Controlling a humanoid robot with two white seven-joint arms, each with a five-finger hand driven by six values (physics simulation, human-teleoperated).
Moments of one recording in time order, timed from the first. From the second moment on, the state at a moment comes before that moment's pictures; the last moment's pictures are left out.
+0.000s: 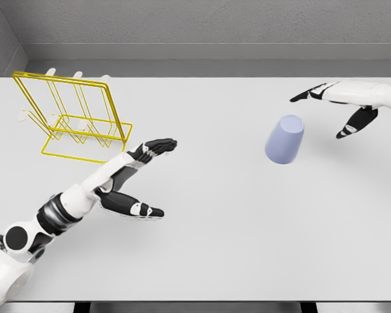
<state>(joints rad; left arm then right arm) -0.21 0.58 -0.58 -1.61 0.54 -0.61 -0.42 -0.99 -0.93 1.00 -1.17 -0.04 -0.57 0.59</state>
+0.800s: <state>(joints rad) -0.24 0.43 -0.63 -1.45 0.37 -0.43 -0.43 -1.02 -0.84 1.05 -1.17 0.06 -0.54 0.60</state>
